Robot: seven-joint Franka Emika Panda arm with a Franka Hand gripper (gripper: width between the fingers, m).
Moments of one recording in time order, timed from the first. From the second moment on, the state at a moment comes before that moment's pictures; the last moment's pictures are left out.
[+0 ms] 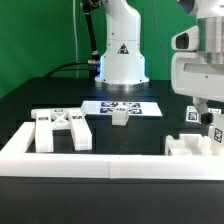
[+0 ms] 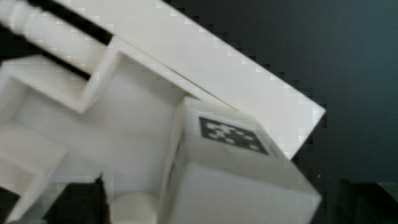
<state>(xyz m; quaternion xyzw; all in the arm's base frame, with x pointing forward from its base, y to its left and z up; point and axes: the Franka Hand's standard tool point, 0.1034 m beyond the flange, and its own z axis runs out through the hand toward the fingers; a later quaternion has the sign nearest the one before) 0.638 0.125 0.070 -0.90 0.44 -0.01 0.05</state>
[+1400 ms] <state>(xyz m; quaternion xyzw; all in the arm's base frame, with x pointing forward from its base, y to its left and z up) 0.638 0.121 0.069 -1.00 -0.06 -0.03 0.03</state>
